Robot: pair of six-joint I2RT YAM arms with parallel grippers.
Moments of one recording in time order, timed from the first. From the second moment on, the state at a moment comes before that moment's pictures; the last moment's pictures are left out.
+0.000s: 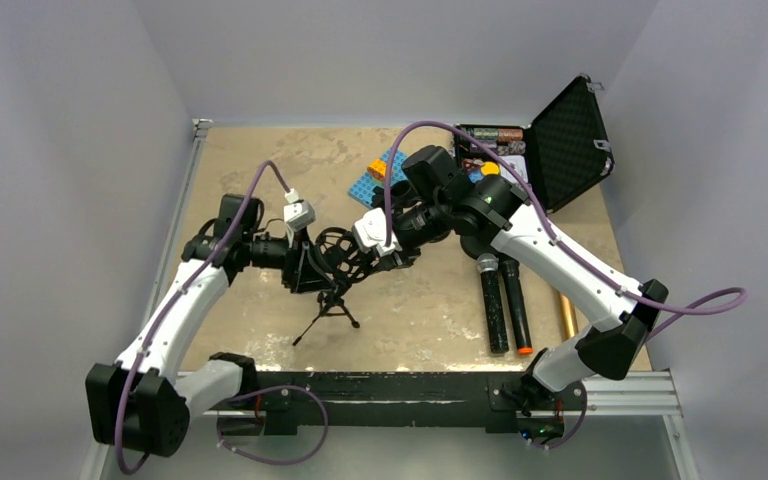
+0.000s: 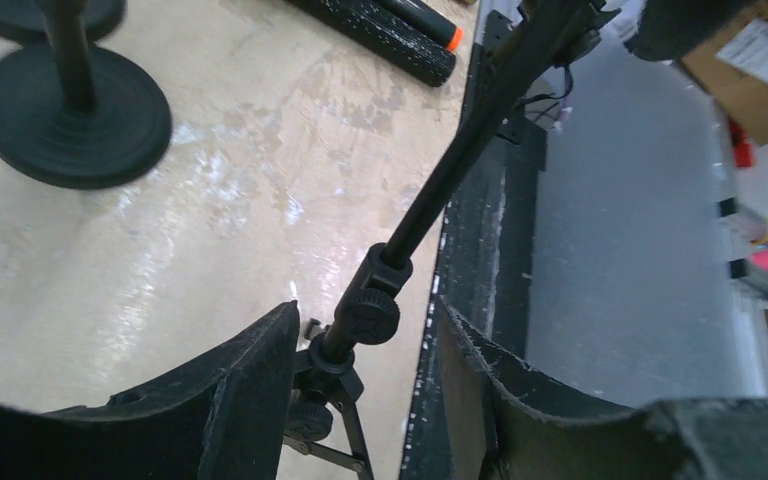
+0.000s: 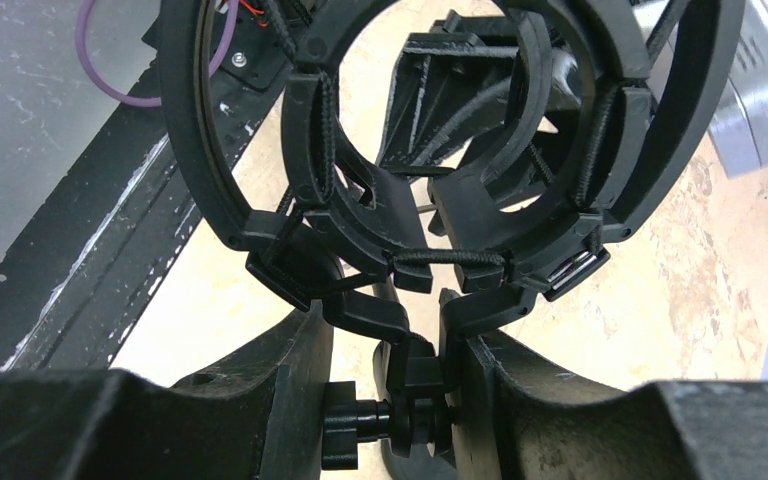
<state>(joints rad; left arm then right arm) -0.17 1.12 0.87 -0.73 1.18 0.38 0.85 1.50 1.66 -0.97 -0.78 -1.01</state>
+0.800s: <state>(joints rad) -0.26 0.98 0.81 -0.67 1.07 0.64 0.85 1.51 1.67 -0.97 -0.78 -1.01</state>
